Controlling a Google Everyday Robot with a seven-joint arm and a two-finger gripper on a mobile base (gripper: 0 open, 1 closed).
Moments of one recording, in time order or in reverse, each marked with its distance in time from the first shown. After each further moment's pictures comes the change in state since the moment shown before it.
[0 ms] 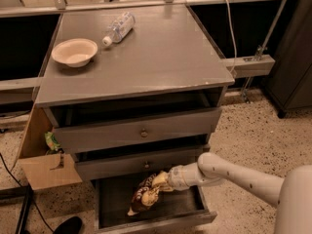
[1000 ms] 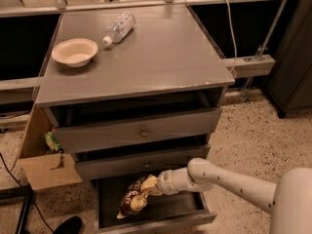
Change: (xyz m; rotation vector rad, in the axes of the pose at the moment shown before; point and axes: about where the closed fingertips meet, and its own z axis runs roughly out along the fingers) arm -0.021 -0.017 0.046 0.073 -0.038 -0.070
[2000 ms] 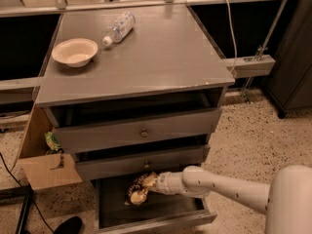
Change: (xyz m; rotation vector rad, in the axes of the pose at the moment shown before) arm 0.043 0.033 0.014 -0.111 0.248 -0.068
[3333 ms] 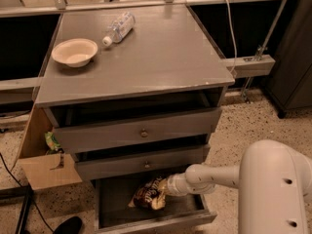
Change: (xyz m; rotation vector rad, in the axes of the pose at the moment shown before) arm 0.012 0.091 -0.021 -0.300 -0.010 0.051
